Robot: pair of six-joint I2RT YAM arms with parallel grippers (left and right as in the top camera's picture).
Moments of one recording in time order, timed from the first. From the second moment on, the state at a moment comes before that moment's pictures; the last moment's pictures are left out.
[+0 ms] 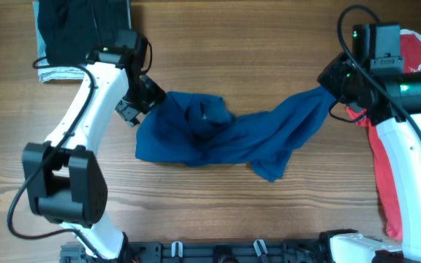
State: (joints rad) left arm -0.17 1.86 1.50 -1.17 0.07 -0.89; right arm 0.10 1.42 1.52 -1.10 0.10 0.79
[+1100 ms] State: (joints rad) left arm -0.14 1.46 1.54 -1.34 0.01 -0.85; right arm 0.10 1.37 1.52 -1.13 0.08 0.78
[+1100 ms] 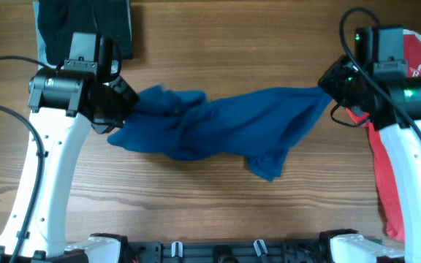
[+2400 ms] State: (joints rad) left arm -0.15 1.98 2.14 -1.68 0.00 -0.62; right arm 0.03 1.73 2.09 -1.56 0.01 0.45
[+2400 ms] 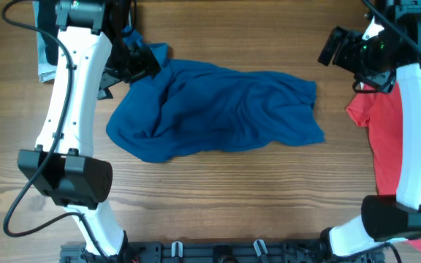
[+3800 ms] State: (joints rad) left arm 0.16 1.97 1.27 -1.23 0.16 -0.42; right arm 0.03 1.75 1.78 -1.44 -0.01 0.40
